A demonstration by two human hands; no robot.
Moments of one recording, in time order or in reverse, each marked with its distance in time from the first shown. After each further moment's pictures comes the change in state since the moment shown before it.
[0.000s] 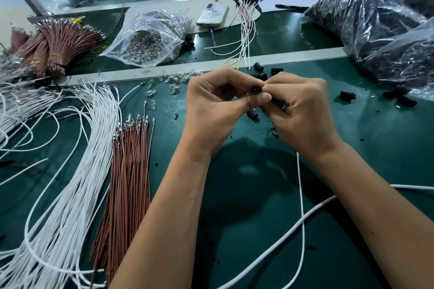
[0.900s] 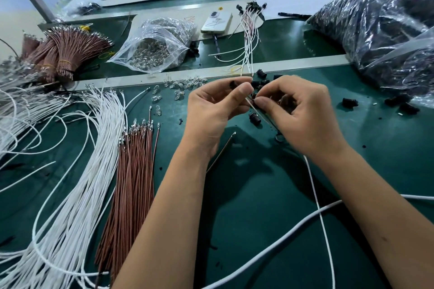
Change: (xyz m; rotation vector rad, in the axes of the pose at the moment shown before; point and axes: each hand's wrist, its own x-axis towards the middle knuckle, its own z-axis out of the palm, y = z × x) left_hand 0.005 -0.011 -0.013 -0.125 0.175 -0.284; right_hand 0.001 0.002 -0.002 0.125 -0.032 0.196
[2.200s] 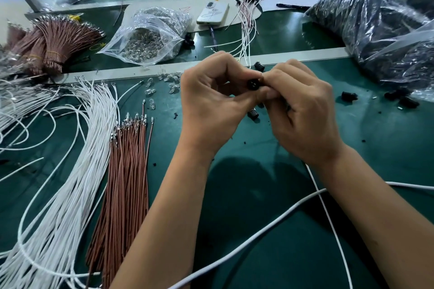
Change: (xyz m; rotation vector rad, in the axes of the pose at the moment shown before) left_hand -0.010 0.016 0.016 0.310 -0.068 0.469; right_hand -0.001 -0.018 0.001 -0.186 0.063 -0.312
